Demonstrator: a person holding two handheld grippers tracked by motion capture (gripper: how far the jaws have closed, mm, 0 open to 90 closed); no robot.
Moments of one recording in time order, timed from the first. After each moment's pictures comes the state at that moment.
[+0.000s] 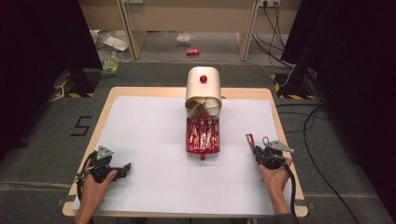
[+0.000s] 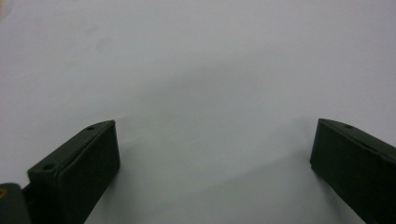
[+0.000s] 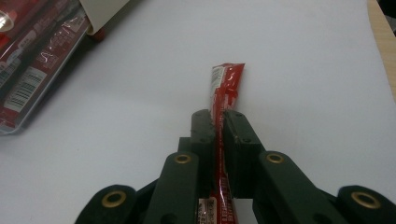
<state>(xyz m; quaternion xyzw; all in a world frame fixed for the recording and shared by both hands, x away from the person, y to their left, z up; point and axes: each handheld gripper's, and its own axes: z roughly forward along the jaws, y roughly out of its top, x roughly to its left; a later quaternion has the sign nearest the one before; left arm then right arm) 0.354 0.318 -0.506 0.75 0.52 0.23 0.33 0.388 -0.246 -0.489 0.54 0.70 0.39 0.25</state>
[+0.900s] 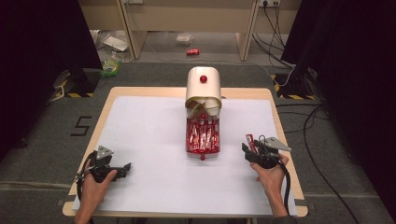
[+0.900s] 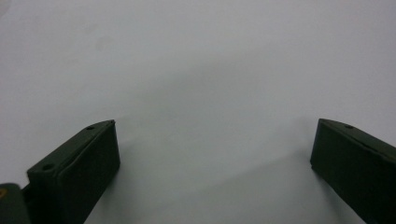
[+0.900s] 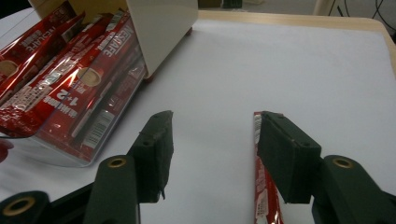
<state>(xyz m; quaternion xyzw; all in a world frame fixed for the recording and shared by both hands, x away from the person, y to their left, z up) 0.355 0.319 -0.506 0.75 0.52 0.22 0.33 0.381 -0.221 -0.461 0.51 0.70 0.43 0.26</state>
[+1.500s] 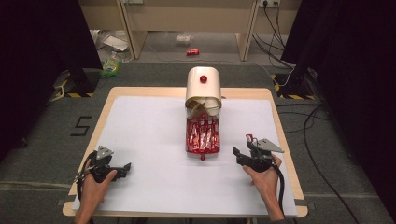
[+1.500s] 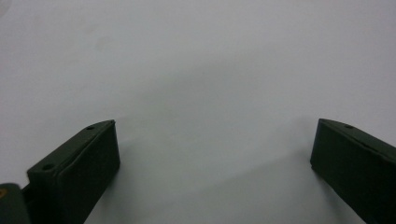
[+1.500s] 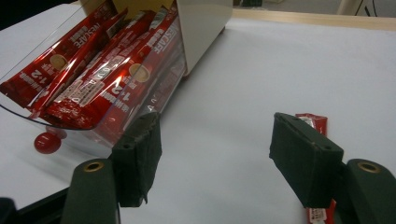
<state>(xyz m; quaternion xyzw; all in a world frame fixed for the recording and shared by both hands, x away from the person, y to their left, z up) 0.355 0.319 -0.506 0.75 0.52 0.22 0.33 0.372 -0.199 -0.459 0.49 0.72 0.44 0.24</state>
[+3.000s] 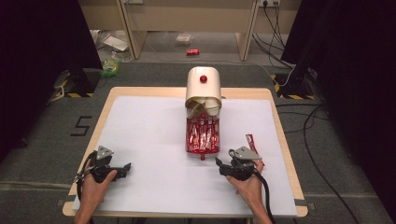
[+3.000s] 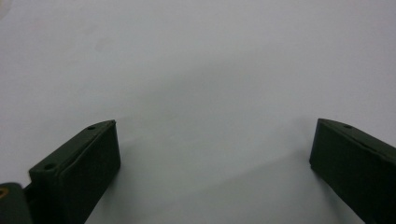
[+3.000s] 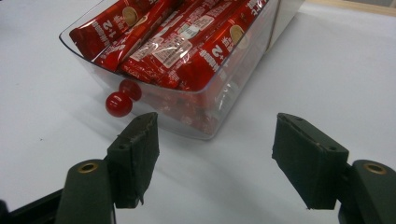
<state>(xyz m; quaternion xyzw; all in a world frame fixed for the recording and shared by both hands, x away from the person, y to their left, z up) 0.354 0.318 -0.506 0.75 0.52 0.23 0.33 0.358 -0.150 -0.479 0.42 0.77 0.43 0.22</state>
